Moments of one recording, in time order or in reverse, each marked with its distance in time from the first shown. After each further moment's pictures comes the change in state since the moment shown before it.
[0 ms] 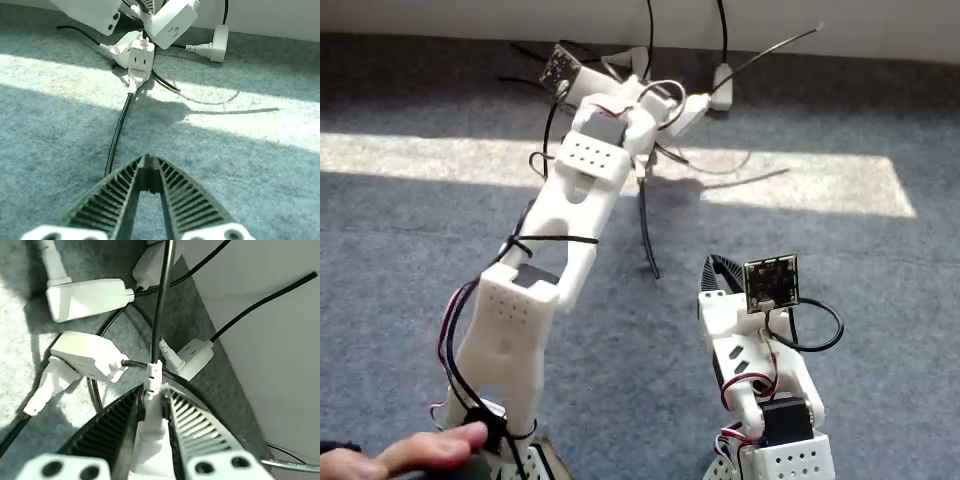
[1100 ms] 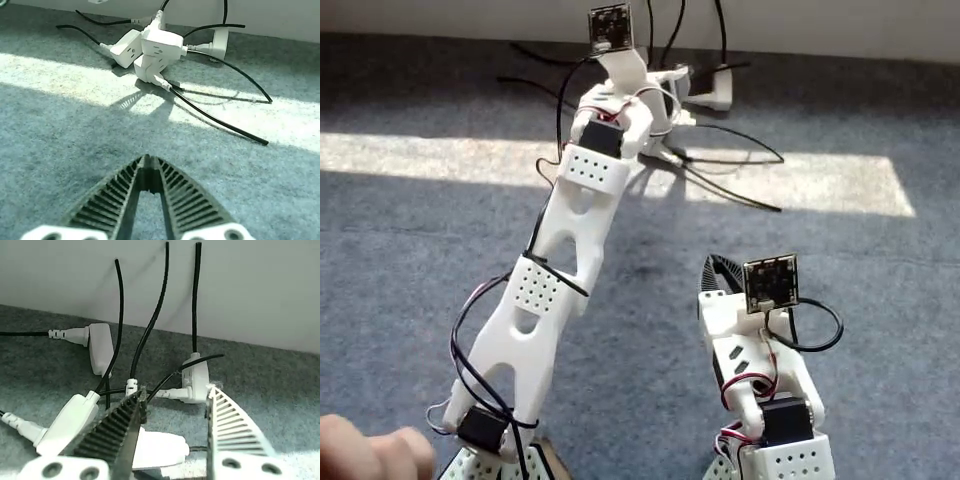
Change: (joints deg) left arm -1.0 29.3 -48.6 7.3 -50.8; right arm 0.0 0.0 0.2 0.0 0.3
